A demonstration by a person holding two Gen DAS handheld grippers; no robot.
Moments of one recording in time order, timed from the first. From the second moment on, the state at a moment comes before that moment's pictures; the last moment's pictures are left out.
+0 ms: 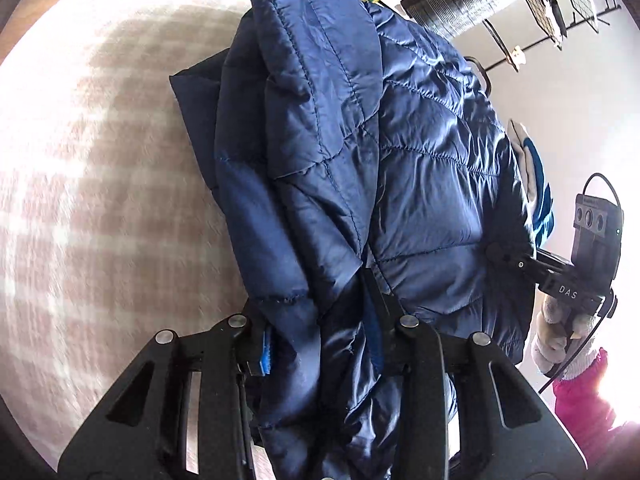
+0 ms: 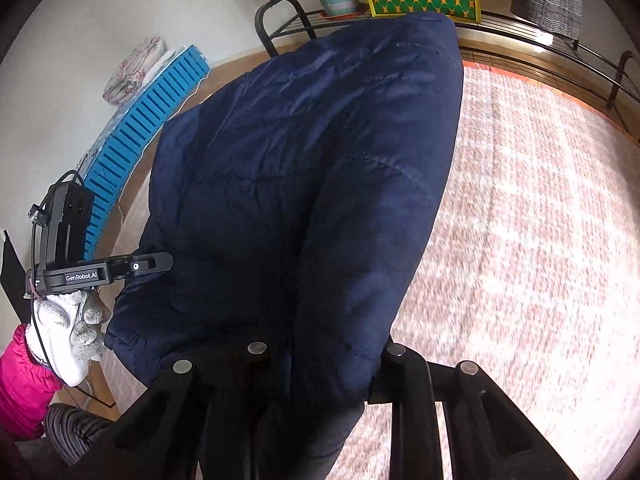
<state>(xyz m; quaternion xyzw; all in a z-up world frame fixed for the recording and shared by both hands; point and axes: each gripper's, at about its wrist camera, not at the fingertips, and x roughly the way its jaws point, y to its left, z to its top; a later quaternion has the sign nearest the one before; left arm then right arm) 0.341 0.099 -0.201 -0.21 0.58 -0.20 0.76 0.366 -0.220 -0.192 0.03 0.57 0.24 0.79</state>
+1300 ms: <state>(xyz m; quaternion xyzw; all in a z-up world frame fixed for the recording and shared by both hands) 0.313 0.101 -0.214 -0.35 0.56 -0.28 0.70 0.298 -0.331 -0.233 0.18 0.52 0.28 0.79</state>
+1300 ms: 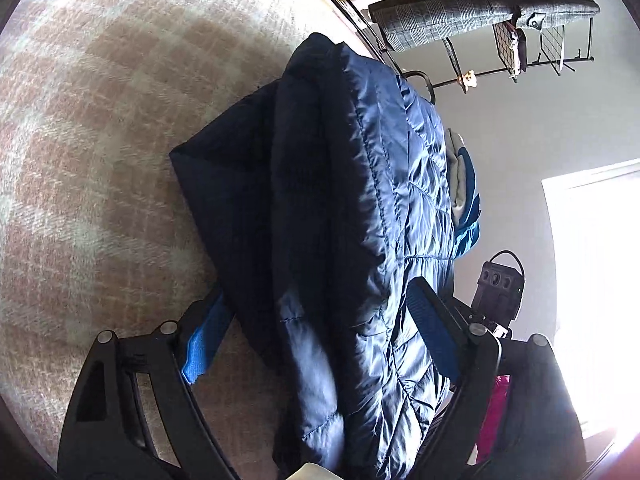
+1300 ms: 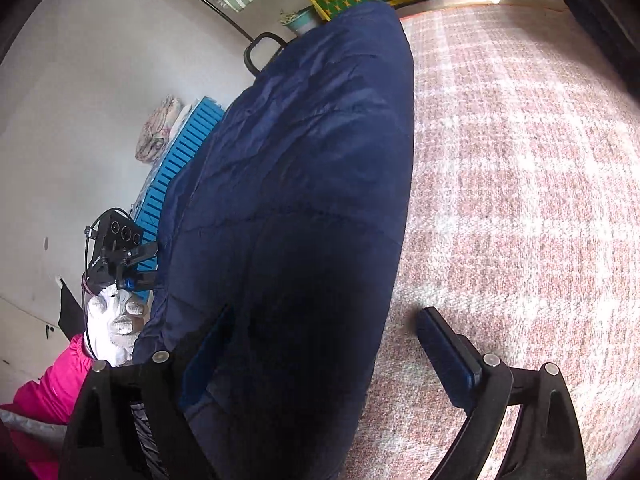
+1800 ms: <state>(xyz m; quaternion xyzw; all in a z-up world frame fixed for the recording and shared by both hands) 0.304 0.039 -0.189 -0.19 0.55 -0.23 0.78 0.298 -0.292 -0.227 0.12 0.55 0.26 0.79</state>
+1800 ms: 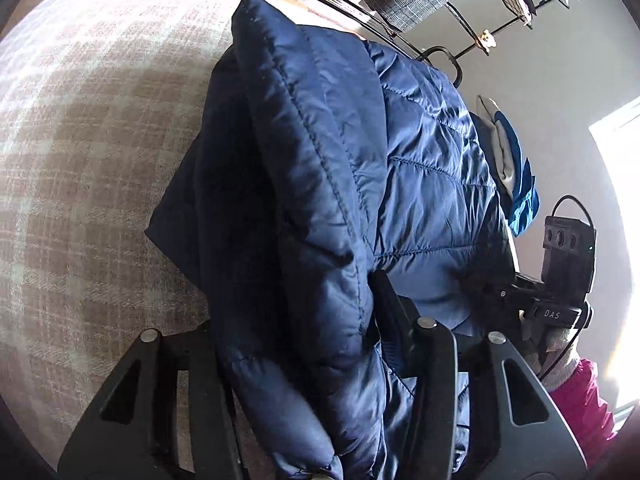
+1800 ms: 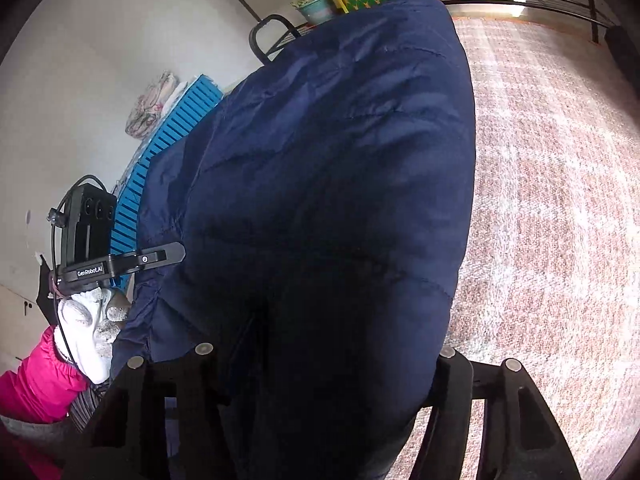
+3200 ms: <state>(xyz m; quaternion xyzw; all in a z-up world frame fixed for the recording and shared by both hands) 0.203 -0.103 -0.080 0.01 0.43 -0.30 0.85 0.185 -0.294 -0.103 -0.10 0.46 0.11 0.88</state>
